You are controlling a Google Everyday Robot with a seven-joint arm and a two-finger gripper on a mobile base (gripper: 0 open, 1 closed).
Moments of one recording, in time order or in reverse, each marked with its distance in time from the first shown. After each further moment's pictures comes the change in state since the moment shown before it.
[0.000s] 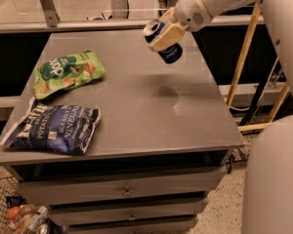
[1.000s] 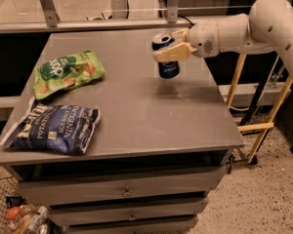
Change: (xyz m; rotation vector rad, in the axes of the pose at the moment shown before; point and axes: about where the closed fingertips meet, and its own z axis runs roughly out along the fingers) arm 0.026 0.017 0.003 0.051 -0.354 0.198
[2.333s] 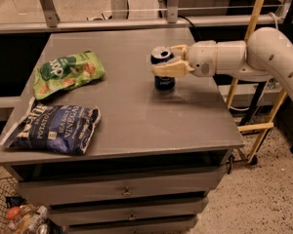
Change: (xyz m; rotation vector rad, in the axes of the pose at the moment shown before) arm 0.027 0.020 0.005 0.053 -0.118 -0.025
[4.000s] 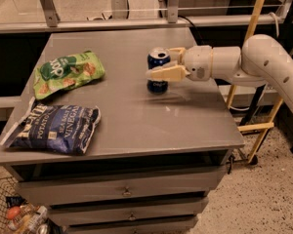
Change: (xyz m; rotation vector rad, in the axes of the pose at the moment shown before) arm 0.004 0.006 0.010 -0.004 -0.036 0.025
